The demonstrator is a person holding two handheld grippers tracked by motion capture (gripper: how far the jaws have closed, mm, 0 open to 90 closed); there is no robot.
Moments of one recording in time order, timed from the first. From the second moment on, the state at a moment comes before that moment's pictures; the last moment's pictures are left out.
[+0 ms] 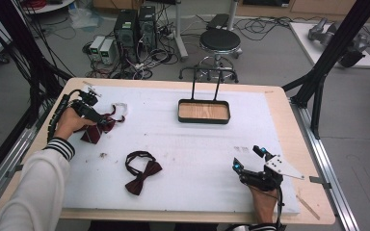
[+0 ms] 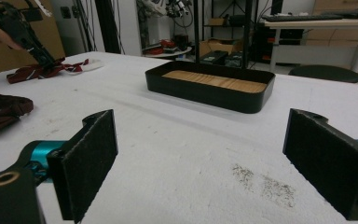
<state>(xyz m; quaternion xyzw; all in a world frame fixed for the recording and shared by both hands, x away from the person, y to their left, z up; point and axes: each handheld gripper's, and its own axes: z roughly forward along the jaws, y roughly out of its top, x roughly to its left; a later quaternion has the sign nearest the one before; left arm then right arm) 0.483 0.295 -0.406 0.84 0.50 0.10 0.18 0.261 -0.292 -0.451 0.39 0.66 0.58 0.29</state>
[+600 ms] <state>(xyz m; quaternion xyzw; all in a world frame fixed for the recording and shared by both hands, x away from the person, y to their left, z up) 0.485 0.289 -0.411 0.85 0.49 0.13 0.15 0.262 -0.292 -0.451 0.39 0.66 0.58 0.29</state>
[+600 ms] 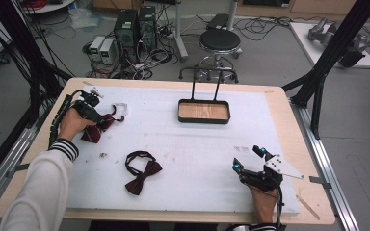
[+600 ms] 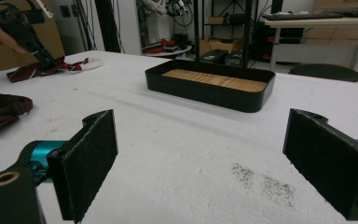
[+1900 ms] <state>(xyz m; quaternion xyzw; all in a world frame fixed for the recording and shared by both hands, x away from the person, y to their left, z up) 0.454 0.287 -0.373 0.84 0.44 0.20 0.25 0.262 -0.292 -0.451 0.39 0.66 0.57 0.29</state>
